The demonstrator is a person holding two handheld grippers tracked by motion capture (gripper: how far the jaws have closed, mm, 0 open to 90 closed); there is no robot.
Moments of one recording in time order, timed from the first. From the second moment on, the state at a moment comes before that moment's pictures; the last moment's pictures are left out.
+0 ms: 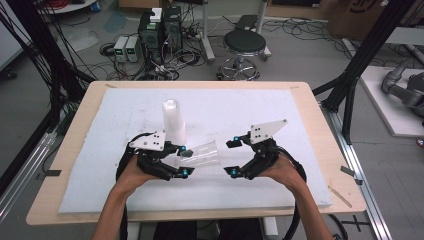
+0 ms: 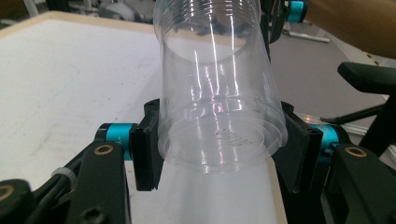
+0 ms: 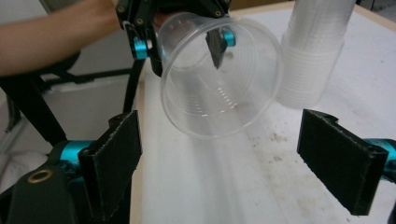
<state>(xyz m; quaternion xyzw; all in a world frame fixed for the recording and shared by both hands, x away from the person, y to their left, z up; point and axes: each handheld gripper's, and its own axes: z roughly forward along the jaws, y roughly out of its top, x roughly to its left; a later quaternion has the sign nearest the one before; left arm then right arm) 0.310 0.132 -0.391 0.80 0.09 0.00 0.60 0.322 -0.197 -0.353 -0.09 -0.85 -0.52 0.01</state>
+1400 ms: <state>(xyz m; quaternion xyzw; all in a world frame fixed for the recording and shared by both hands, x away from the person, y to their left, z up) 0.308 0.113 -0.402 0.73 0.05 -0.02 0.68 0.320 -0.178 -0.375 -0.07 -0.76 -0.64 0.07</state>
